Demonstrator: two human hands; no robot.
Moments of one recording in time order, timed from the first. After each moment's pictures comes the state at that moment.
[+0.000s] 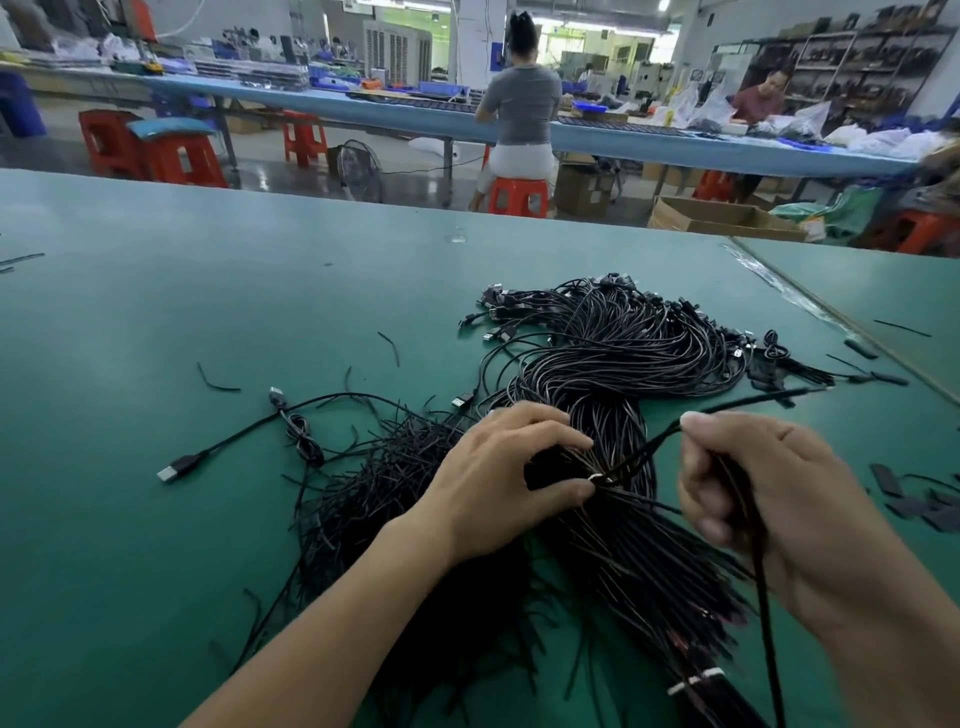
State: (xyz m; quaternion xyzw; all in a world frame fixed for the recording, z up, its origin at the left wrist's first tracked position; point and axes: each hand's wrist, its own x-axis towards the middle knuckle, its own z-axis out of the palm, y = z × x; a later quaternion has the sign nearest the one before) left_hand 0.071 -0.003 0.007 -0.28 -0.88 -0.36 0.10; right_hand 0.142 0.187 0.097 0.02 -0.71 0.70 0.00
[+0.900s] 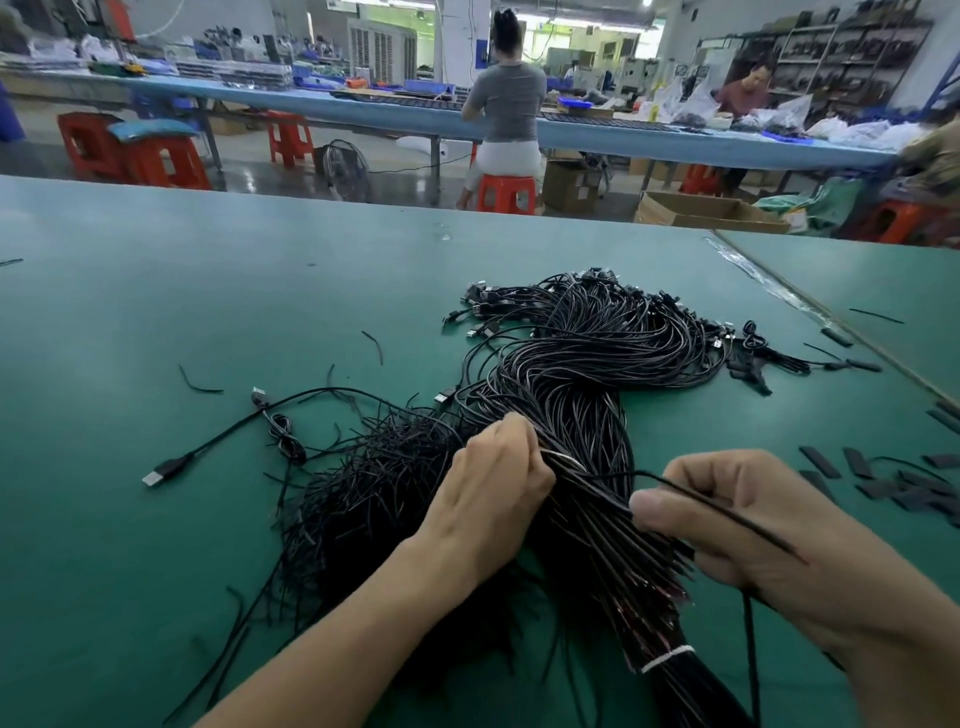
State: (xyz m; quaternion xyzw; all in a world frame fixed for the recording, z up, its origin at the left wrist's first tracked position) left_hand 0.092 0.025 0.008 -0.16 -0.90 -0.39 0.12; right_hand 0.155 0.218 0.085 0.07 -0.79 0.60 -0.12
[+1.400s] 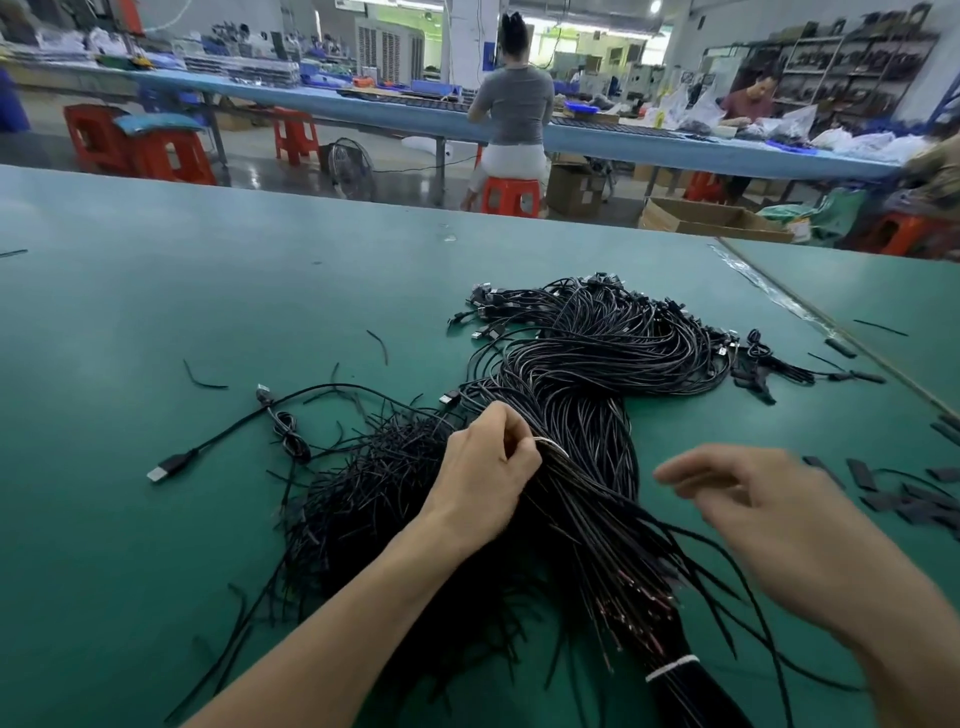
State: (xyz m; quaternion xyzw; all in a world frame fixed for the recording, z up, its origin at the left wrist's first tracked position) left_hand 0.073 0.016 -0.001 -0.09 -0.84 -0.53 0.07; right_hand 0.149 0.223 0.084 -0.02 -0.96 0.28 0.02
